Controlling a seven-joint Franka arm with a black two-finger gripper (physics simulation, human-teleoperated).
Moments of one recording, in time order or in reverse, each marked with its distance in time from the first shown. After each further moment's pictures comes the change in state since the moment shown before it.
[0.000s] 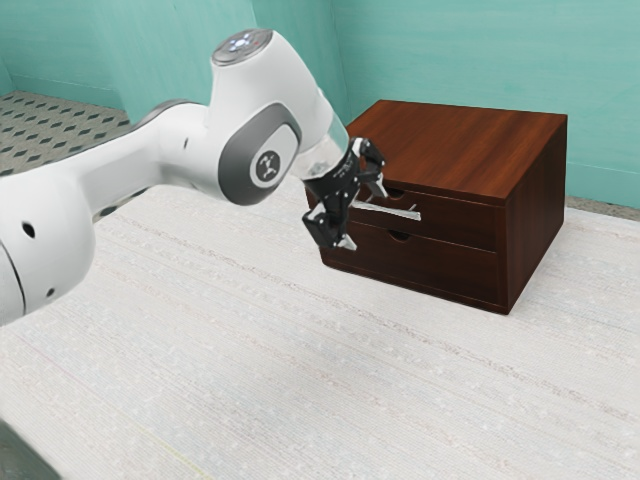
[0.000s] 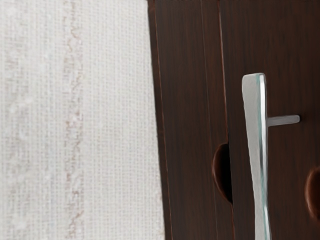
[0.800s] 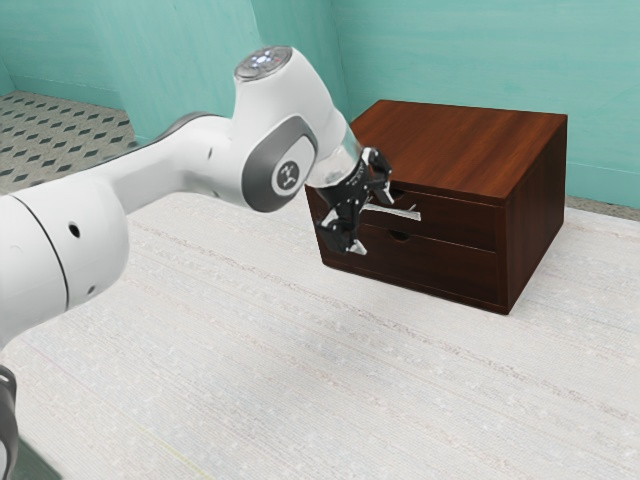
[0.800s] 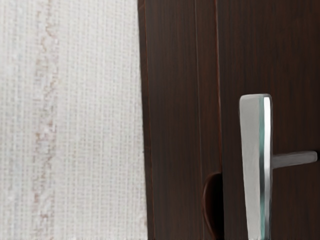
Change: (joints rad) arm 0.014 0.093 0.000 0.061 -0.001 0.020 -0.020
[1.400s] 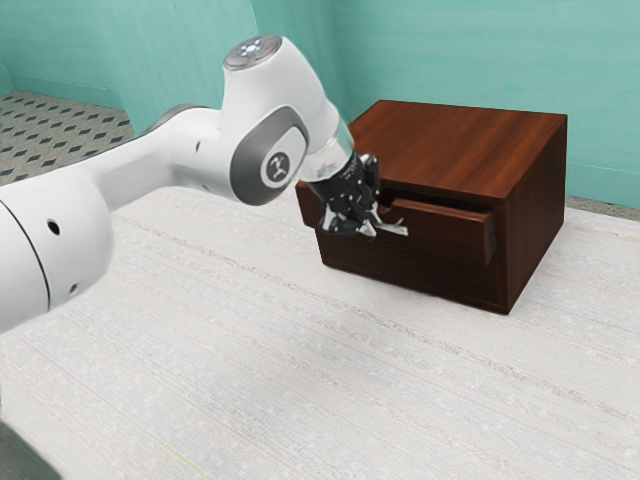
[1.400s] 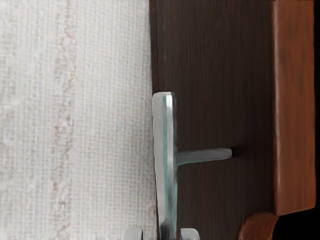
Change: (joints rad) arm -0.005 -0.051 0.003 -0.028 -0.009 -0.035 -0.005
